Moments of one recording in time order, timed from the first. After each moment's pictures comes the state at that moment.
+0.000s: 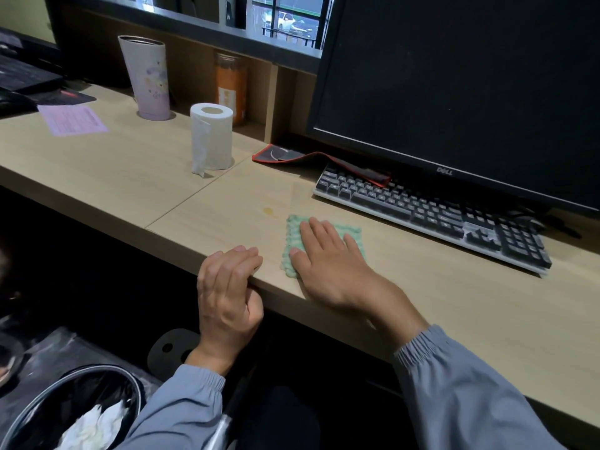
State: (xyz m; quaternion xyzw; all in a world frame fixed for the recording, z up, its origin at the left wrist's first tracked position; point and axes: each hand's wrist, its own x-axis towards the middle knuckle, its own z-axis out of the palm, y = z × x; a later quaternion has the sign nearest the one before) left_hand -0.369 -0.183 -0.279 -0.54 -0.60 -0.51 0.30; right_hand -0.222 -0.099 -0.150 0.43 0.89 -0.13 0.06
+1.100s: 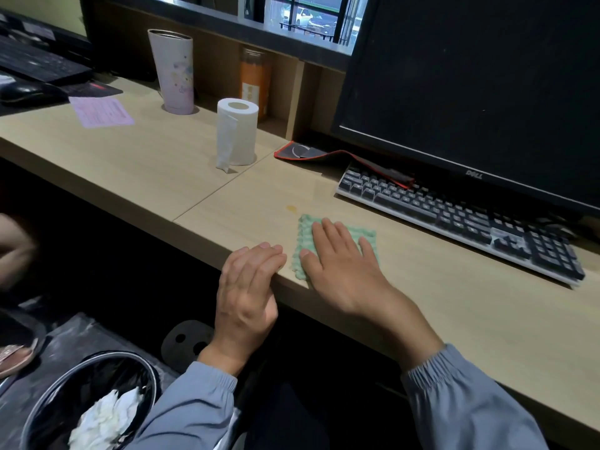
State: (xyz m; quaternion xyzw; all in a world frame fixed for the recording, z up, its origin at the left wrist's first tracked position) left_hand -0.374 -0.194 -0.278 -0.57 -0.59 -0.51 0.27; right_hand -0.237 -0.117 -0.153 0.44 0.89 -0.12 0.05
